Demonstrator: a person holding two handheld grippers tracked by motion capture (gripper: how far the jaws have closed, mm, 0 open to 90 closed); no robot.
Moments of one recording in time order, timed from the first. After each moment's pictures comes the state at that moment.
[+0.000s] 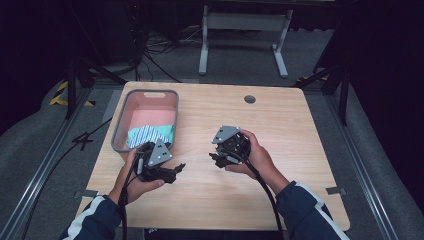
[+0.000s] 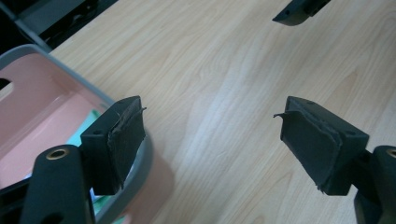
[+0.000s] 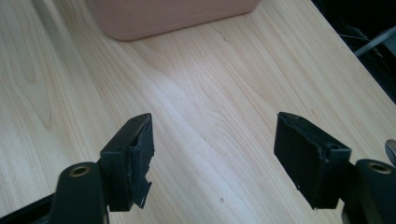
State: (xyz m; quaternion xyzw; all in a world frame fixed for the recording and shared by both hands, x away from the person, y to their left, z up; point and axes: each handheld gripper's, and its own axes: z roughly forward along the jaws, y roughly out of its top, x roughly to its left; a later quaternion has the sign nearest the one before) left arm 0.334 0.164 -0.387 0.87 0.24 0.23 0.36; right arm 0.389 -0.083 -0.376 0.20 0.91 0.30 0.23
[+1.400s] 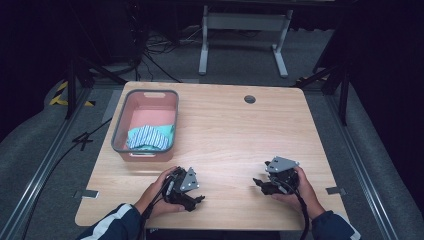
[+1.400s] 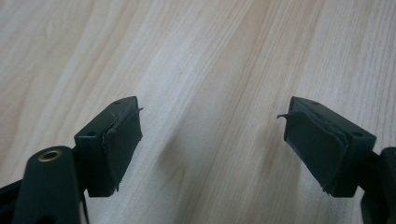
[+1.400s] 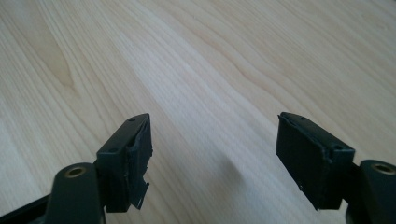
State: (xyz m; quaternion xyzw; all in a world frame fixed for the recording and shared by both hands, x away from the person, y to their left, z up) left arm 0.320 0.113 -0.470 0.93 0.16 0.13 0.31; right arm 0.341 -0.227 -0.461 0.29 0.88 0.32 0.21
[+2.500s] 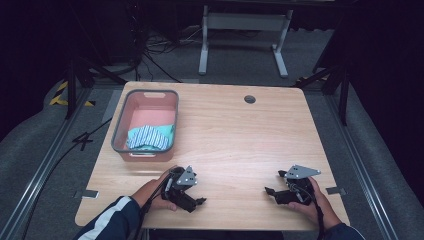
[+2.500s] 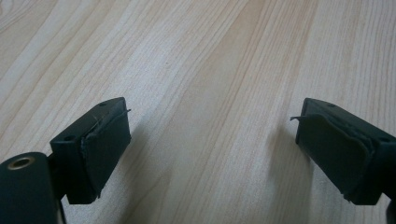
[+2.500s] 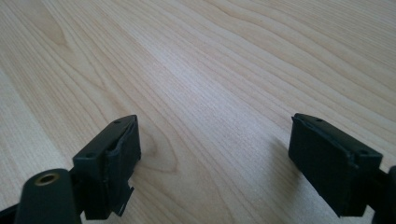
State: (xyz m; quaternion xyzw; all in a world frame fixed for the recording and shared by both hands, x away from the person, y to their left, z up) left arm 0.330 0.117 -0.483 0.91 0.19 0.07 0.36; right arm 0.327 -0.275 -0.486 0.35 0.84 0.37 0.15
